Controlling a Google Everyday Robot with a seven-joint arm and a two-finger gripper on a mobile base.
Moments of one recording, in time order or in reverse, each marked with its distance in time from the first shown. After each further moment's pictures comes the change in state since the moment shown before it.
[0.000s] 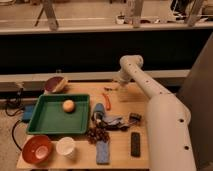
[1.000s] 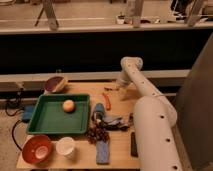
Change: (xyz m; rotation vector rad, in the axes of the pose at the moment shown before) arm 0.018 0.001 0.031 -0.085 -0.004 0.071
